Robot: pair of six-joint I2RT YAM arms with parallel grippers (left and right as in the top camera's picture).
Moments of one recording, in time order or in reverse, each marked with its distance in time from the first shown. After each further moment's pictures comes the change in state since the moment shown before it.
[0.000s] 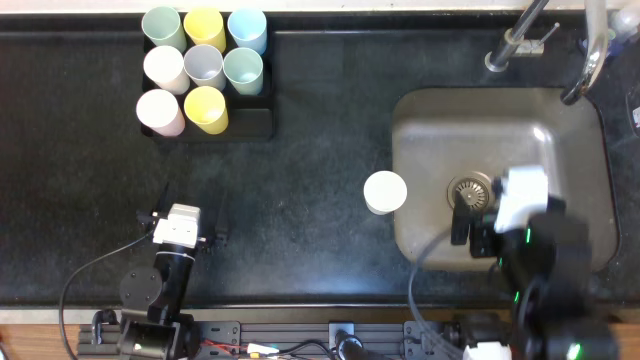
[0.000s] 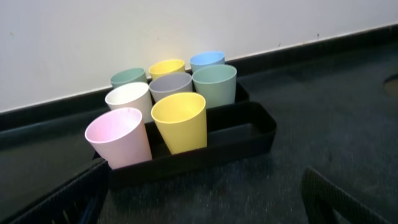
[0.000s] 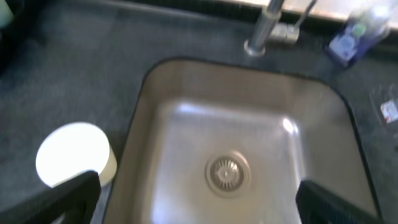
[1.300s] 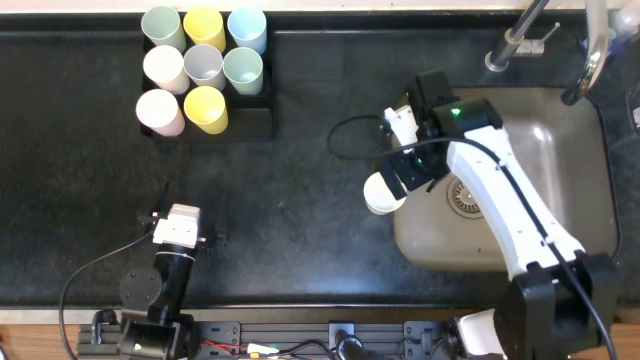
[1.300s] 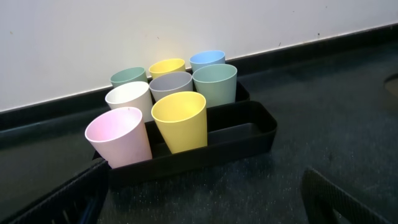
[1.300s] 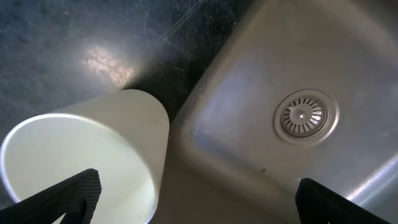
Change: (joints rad) left arm 0.000 0.000 0.000 0.000 0.000 0.000; right arm 0.207 0.974 0.317 -0.131 -0.098 -0.179
